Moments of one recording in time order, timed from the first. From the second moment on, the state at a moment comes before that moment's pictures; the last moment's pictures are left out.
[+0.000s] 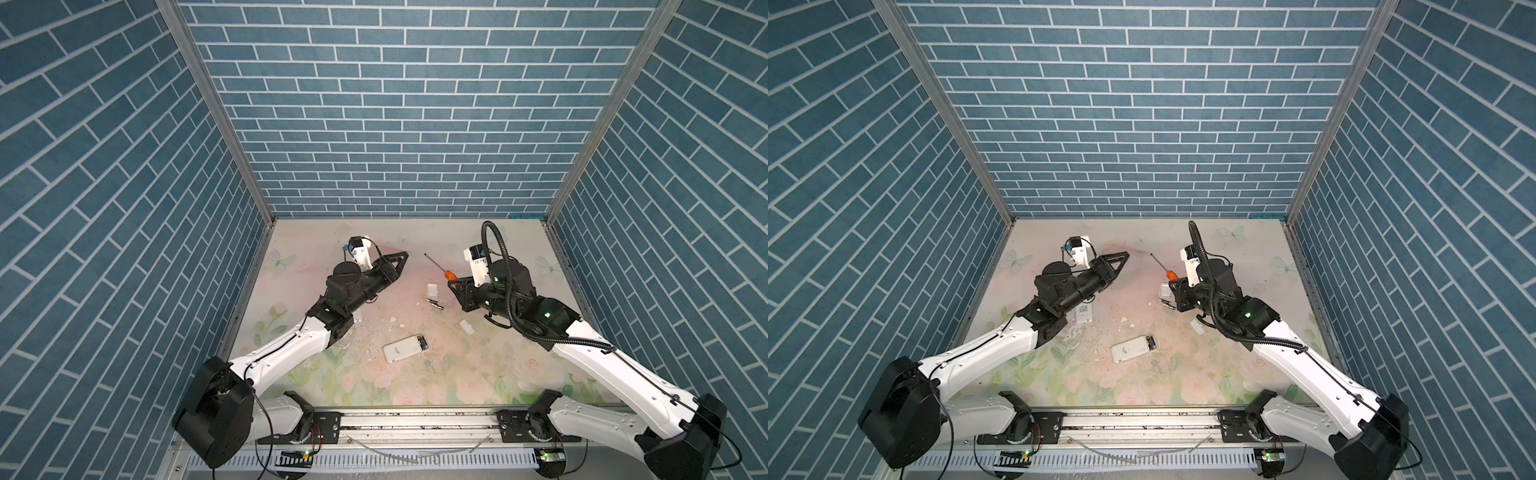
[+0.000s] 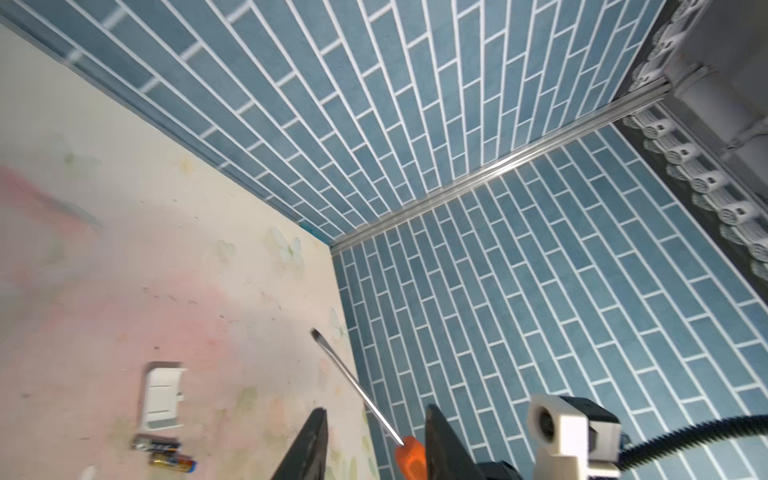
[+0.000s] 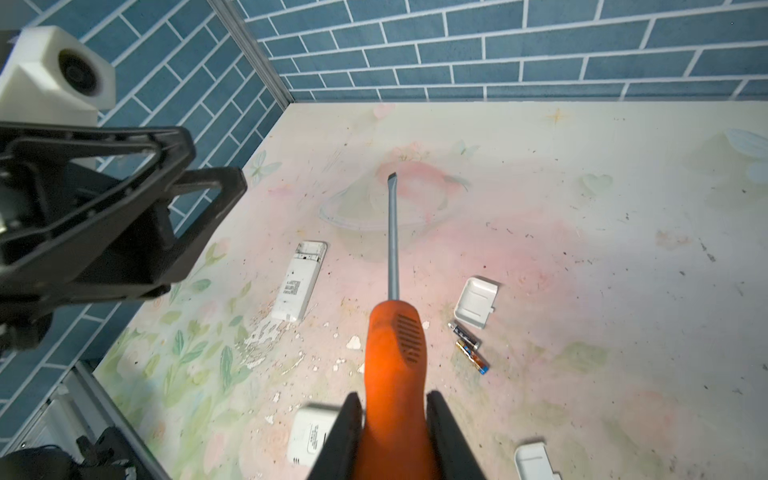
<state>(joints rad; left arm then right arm) -0.57 1.24 0.73 0.45 0.21 -1.10 0.74 1.05 0.98 -0.47 -0.04 0.36</state>
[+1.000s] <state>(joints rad) -0.69 1.38 0.67 -0.22 0.21 -0.73 0.98 1.13 1.25 -1.29 -0.06 0.40</state>
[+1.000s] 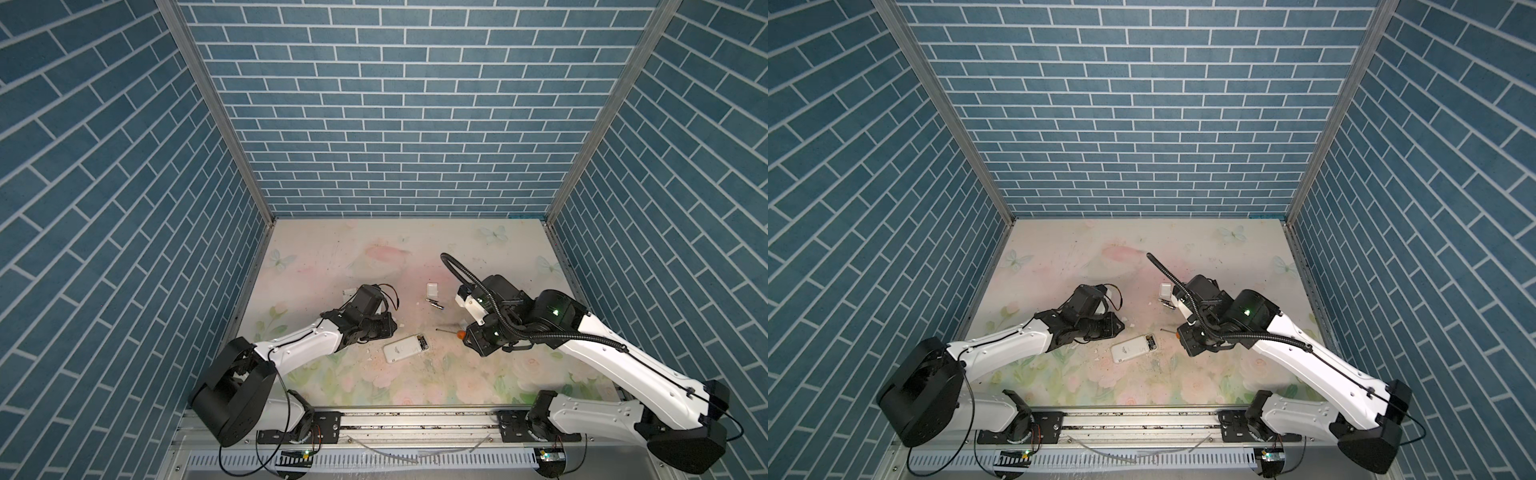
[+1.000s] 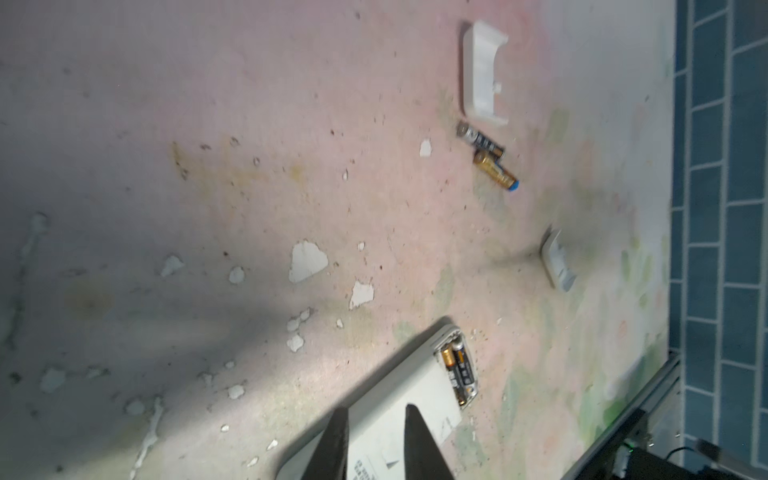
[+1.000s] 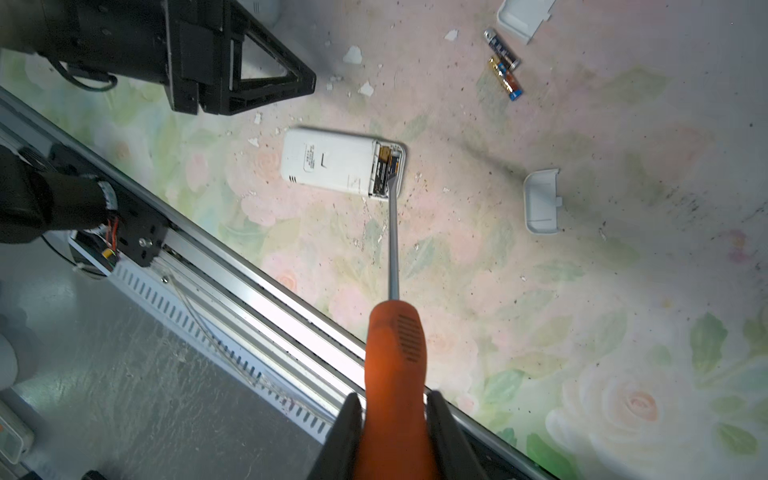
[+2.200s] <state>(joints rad) -0.79 1.44 0.63 -0.23 0.08 -0.67 1.03 1.13 1.25 -1.32 -0.04 0.47</state>
